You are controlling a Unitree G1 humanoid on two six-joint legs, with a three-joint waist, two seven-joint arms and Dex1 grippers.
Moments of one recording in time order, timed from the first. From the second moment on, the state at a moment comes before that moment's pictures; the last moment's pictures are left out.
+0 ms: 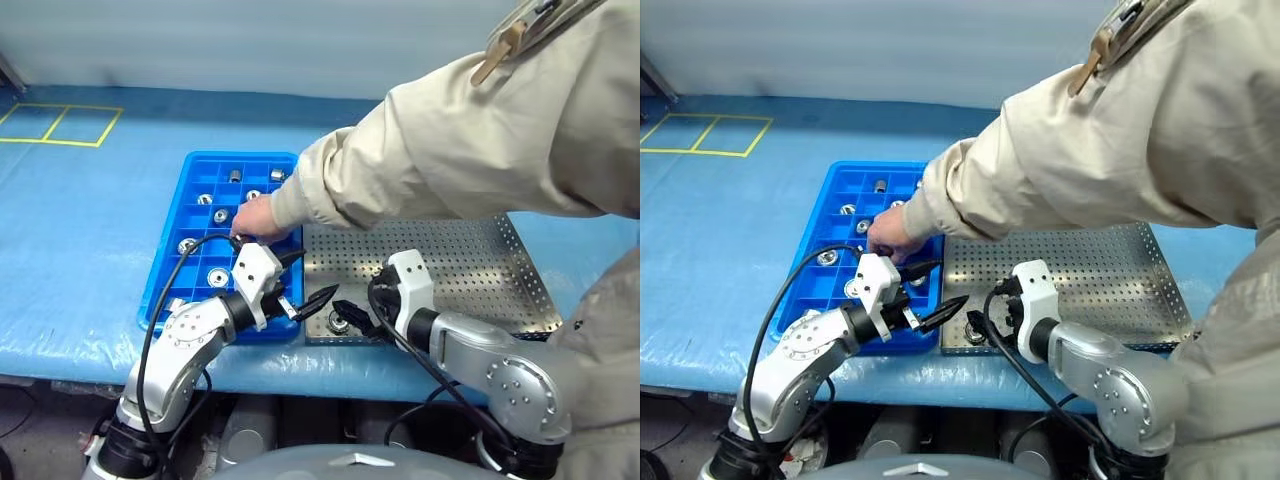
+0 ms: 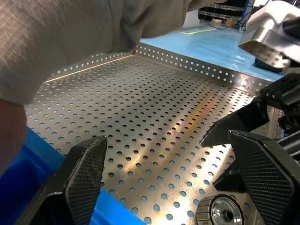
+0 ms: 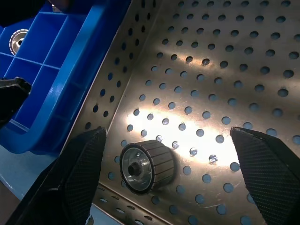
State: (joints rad) left arm 0.01 0.38 -0.21 -0.52 -0.35 0.49 -0.58; right arm -0.09 -0.08 -0.12 -0.83 0.62 1.60 0.09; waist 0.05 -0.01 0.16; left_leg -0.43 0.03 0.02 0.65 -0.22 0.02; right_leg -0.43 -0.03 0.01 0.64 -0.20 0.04
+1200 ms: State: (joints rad) left arm 0.09 0.39 -0.18 -0.56 -0.35 0.45 -0.52; right arm -0.27 -0.22 -0.08 -0.64 0.85 1.61 -0.28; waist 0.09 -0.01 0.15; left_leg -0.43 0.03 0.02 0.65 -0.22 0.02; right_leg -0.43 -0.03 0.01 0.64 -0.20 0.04
